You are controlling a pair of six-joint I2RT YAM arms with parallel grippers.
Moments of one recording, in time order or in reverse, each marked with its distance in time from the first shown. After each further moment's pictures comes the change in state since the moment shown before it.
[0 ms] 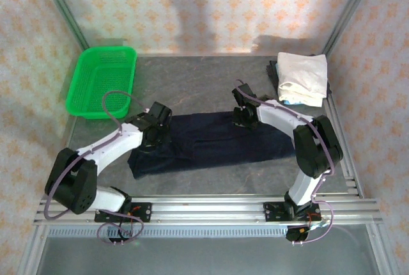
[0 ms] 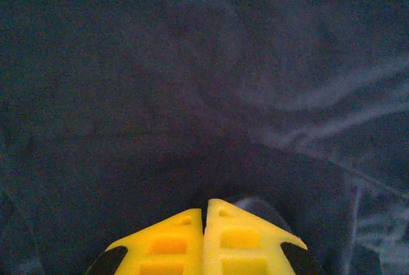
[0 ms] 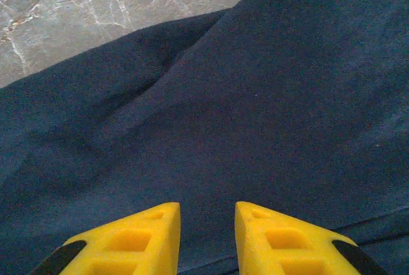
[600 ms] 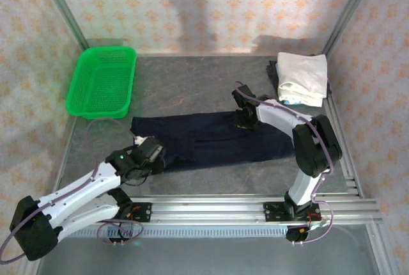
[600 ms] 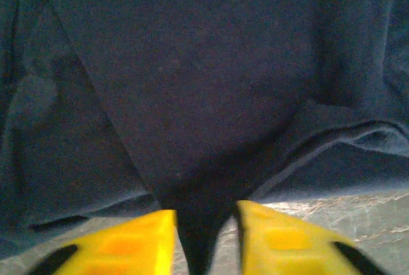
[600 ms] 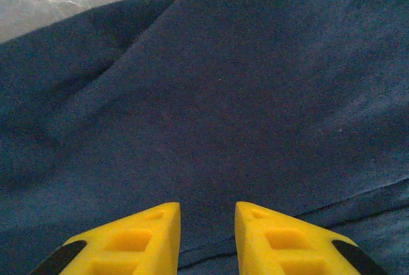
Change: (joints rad) left arm -0.245 -0.501 -0.308 -0.151 -0.049 -0.211; right arm 0.000 0.013 0.014 -0.073 0.043 -0.030
